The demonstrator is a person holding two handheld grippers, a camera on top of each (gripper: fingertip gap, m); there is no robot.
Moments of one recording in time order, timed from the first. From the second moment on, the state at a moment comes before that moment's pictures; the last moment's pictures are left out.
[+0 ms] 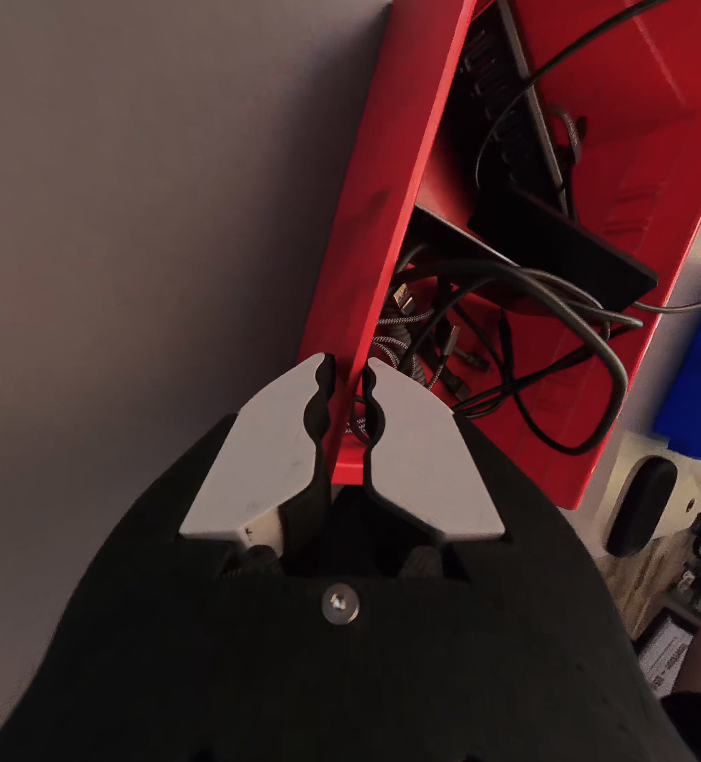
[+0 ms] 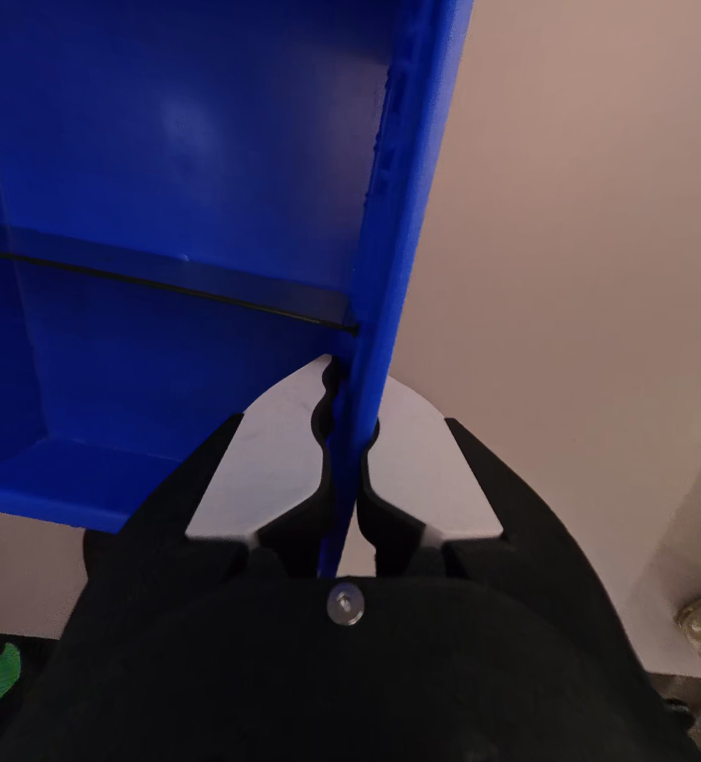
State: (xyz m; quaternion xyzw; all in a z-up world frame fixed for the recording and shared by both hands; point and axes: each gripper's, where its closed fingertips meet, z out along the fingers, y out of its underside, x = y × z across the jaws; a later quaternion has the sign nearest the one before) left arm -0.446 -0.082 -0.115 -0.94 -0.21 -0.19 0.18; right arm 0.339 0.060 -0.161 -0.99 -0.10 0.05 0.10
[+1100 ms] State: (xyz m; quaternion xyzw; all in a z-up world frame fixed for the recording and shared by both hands) left arm -0.443 -0.086 -0.086 -0.93 -0.19 -0.21 0.24; right arm 0.347 0.067 -0.136 -0.97 -0.15 -0.04 0.20
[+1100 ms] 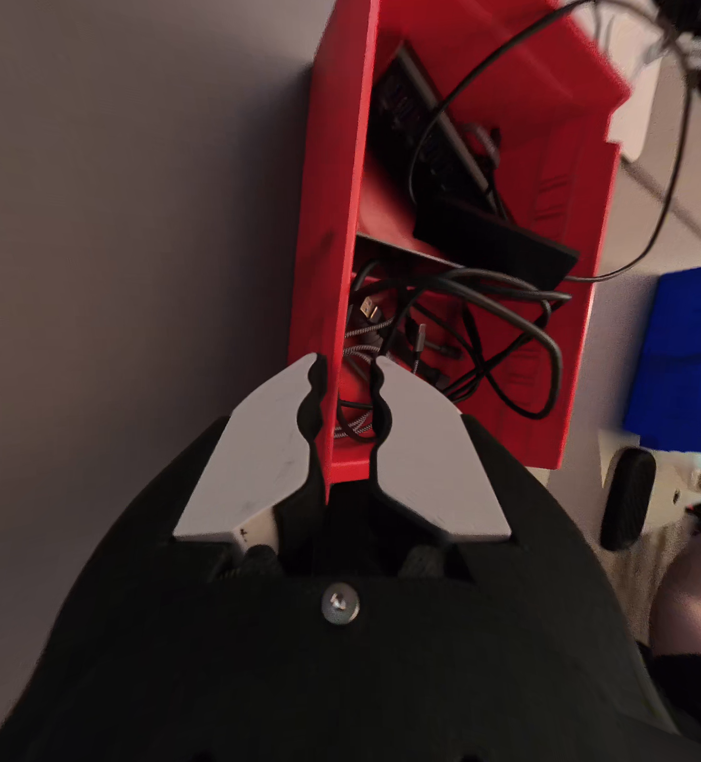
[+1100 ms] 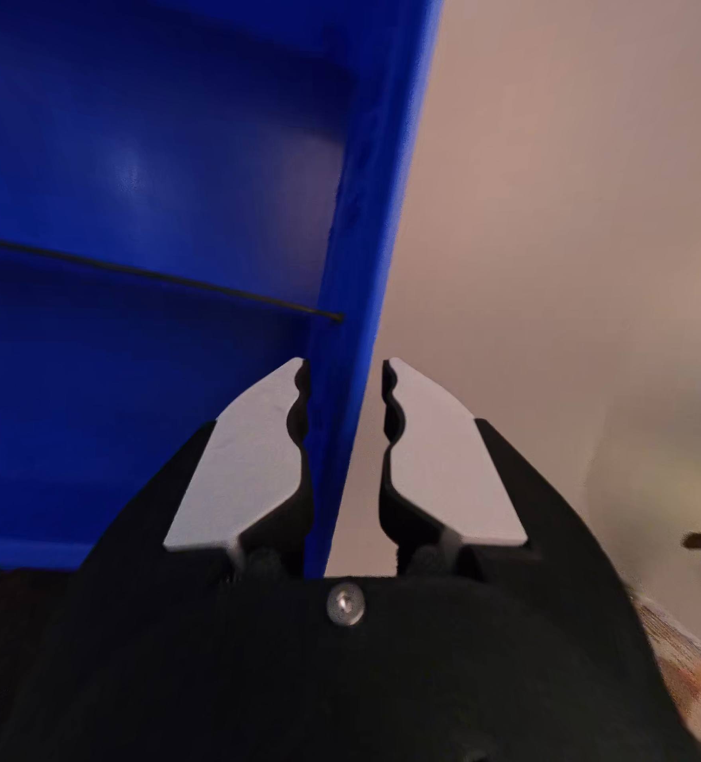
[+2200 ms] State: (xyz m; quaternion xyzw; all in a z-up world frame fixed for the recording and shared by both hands) left arm -0.343 -0.023 -0.007 -0.87 0.20 0.05 0.45; right arm 0.030 0.067 0.070 -0.68 -0.32 0.06 0.66
